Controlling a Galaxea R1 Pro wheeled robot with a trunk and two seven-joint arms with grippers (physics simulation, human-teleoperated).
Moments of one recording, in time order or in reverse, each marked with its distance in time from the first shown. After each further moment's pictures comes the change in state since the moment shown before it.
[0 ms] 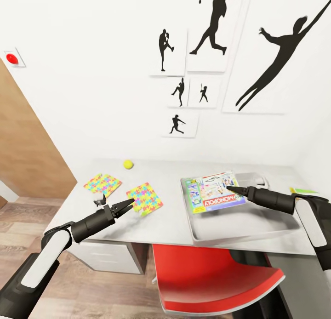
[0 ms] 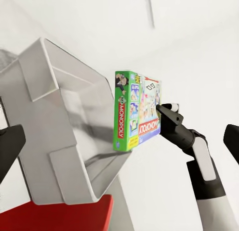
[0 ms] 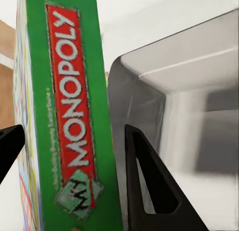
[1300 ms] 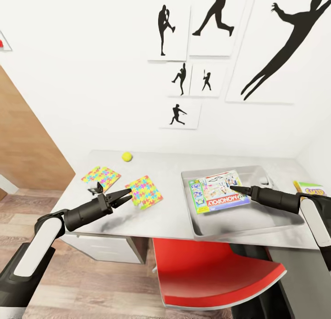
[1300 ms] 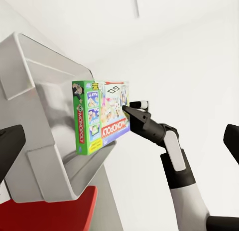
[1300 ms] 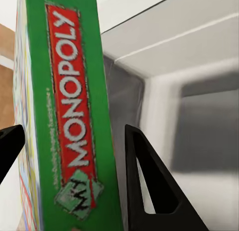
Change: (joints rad) left arm -0.051 -0.018 0.087 -0.103 0.014 0.177 0.011; right arm 0.000 -0.031 0.001 -0.003 -0.003 -0.001 -0.003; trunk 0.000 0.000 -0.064
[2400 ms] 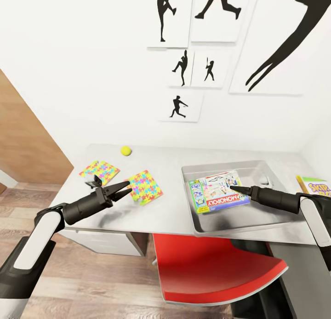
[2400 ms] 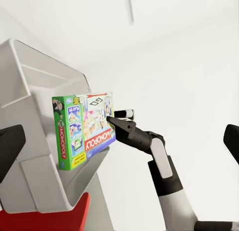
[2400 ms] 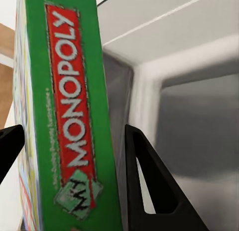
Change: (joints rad) left arm -0.041 0.000 0.002 -0.004 0.045 0.004 0.000; right arm 0.000 0.000 0.000 0.000 0.001 -0.001 -0.002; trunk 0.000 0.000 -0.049
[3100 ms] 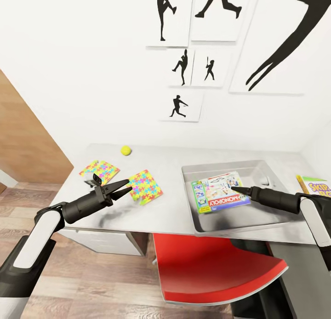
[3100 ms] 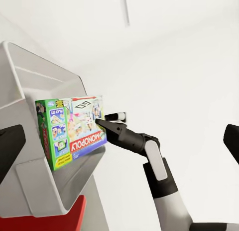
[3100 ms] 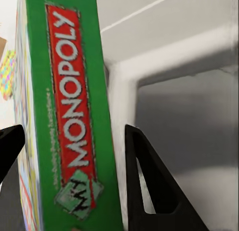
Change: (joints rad) left arm -0.007 0.000 0.000 0.000 0.020 0.000 0.000; right arm 0.000 0.001 0.000 0.001 0.003 -0.004 -0.086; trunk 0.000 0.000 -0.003
